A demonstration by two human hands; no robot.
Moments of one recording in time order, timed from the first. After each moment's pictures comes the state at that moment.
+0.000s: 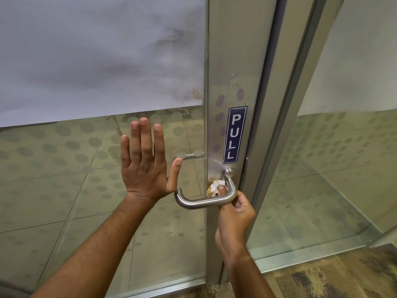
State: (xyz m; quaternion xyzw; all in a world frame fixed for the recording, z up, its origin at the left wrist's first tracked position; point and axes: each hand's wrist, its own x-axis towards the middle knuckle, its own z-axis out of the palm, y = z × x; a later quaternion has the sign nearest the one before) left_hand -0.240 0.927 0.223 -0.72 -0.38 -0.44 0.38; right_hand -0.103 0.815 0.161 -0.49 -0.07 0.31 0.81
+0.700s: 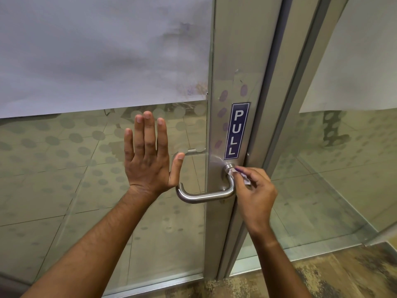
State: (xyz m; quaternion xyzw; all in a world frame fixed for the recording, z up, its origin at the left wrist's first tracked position) left_hand -0.238 0.927 0.223 -0.72 -0.39 -0.44 0.37; right_hand -0.047 0.806 0.183 -0.62 -0.40 0.06 0.68
